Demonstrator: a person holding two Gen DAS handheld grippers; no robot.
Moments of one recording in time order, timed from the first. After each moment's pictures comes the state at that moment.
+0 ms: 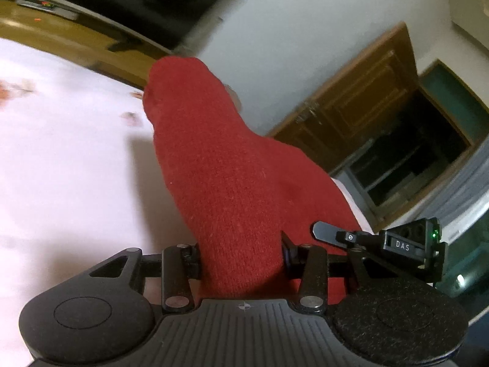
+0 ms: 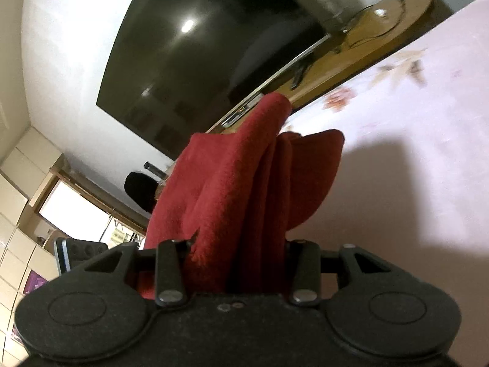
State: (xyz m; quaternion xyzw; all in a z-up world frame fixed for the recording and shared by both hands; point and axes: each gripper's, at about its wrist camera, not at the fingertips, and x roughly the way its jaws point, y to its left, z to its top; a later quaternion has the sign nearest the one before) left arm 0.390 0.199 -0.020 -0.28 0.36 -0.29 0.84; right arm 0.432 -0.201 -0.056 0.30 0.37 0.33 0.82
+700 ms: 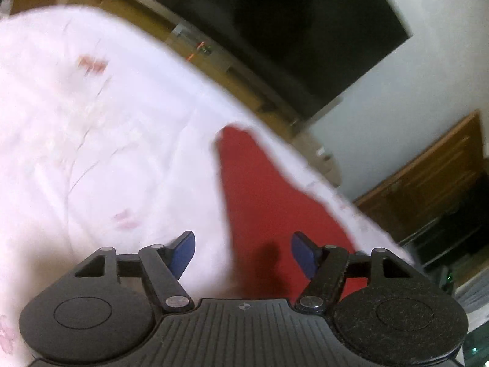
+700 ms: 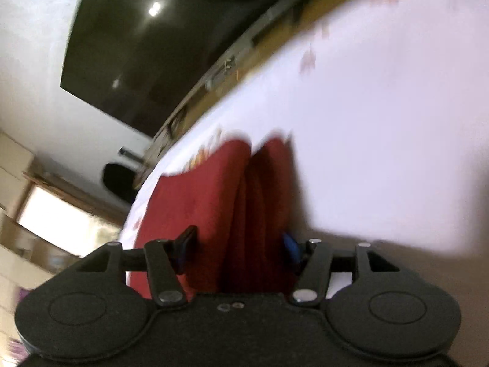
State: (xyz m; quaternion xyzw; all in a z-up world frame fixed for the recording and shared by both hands) left arm 0.309 0.458 -0.056 -0.34 0.31 -0.11 0.88; right arm 0.449 -0.054 -0.112 0.30 0.41 0.27 0.82
